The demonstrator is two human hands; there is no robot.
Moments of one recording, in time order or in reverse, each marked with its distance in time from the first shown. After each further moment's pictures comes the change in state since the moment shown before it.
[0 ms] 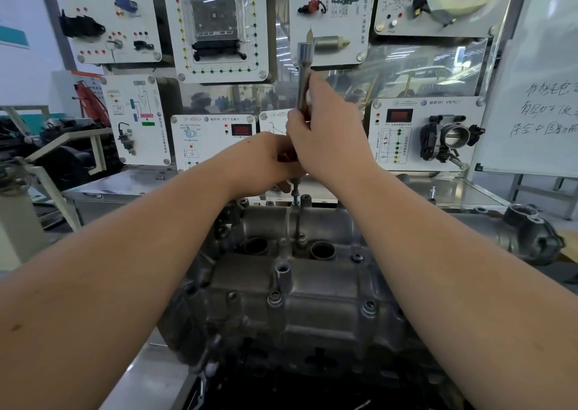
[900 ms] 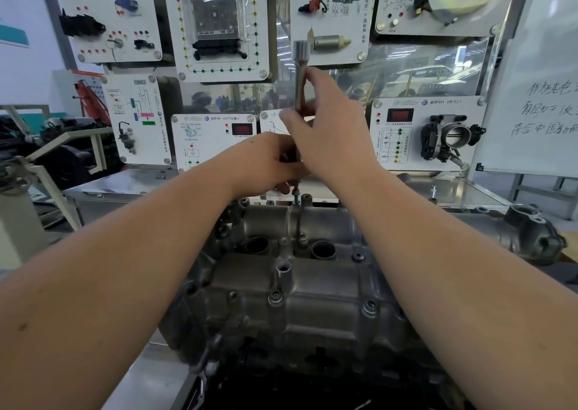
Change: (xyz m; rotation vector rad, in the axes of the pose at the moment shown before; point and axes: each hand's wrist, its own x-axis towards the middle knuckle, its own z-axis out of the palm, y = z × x) left_hand 0.000 0.002 0.001 0.019 -0.010 -0.011; right_hand -0.001 0.001 0.000 0.069 0.017 -0.003
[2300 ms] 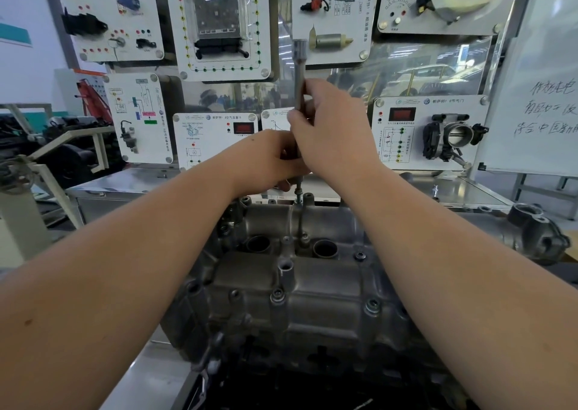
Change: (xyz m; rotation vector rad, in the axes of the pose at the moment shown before) left_hand 0.000 0.000 0.001 -0.033 0.030 0.003; right_hand 0.003 0.000 0.001 -0.062 0.027 -0.016
